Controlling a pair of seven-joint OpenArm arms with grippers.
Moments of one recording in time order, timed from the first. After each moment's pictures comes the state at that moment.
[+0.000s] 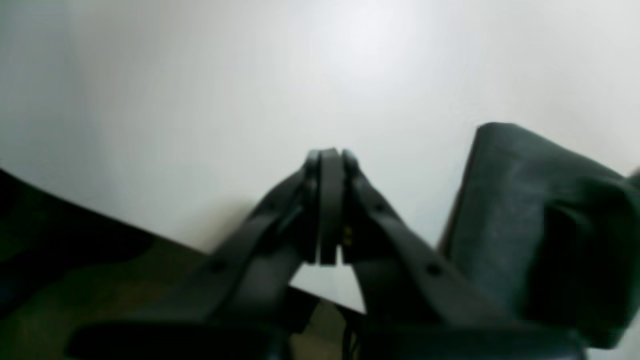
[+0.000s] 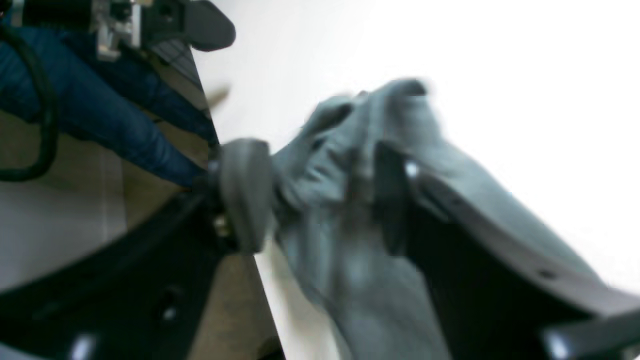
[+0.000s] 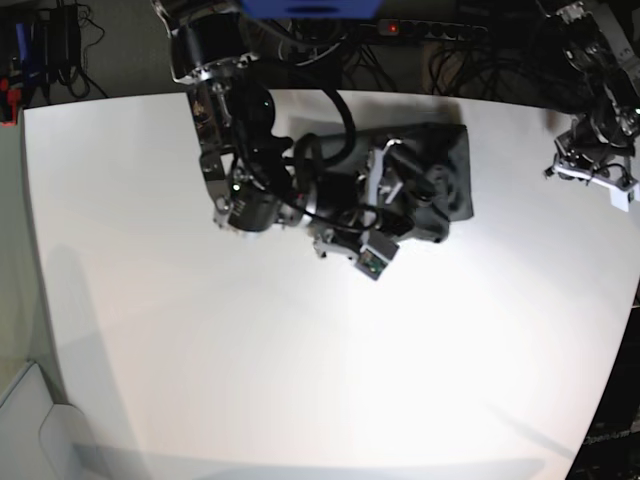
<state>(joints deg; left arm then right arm) 13.4 -11.8 -37.8 102.3 -30.8 -3.2 65.9 3.7 -8.4 -16.2 96.2 30.1 39.9 -64.0</state>
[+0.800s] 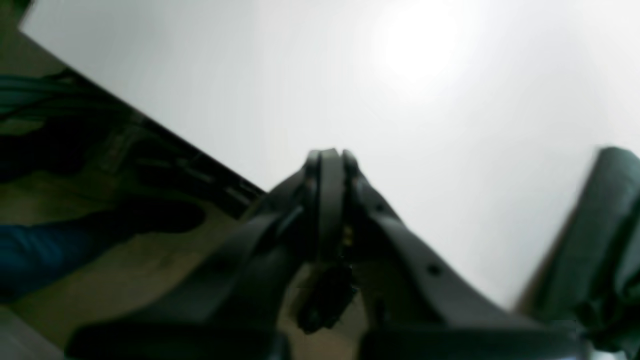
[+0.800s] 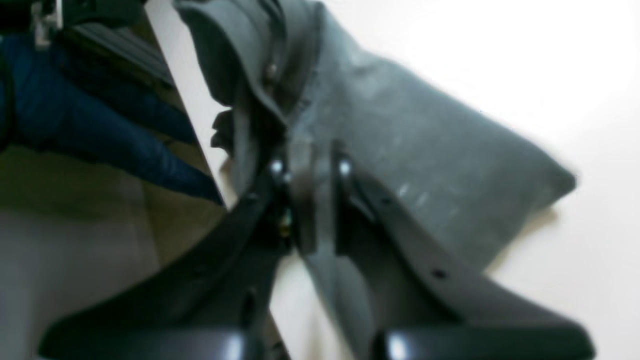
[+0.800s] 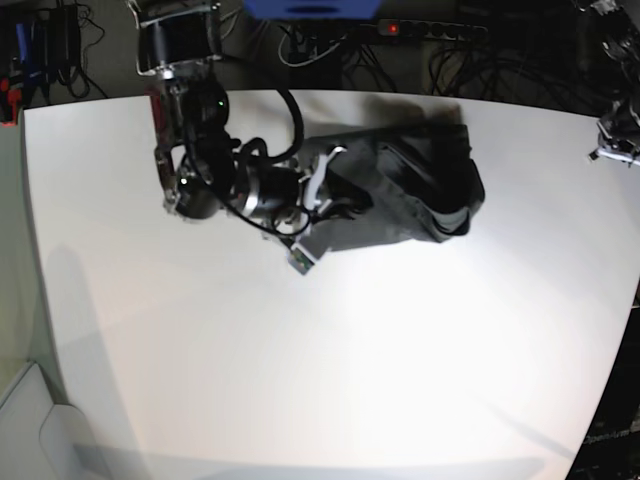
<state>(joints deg) 16.2 -18.8 -44.8 97.6 -31.0 -4.9 65.9 0.6 -2.1 -7.6 93.0 37.8 39.9 -62.9</state>
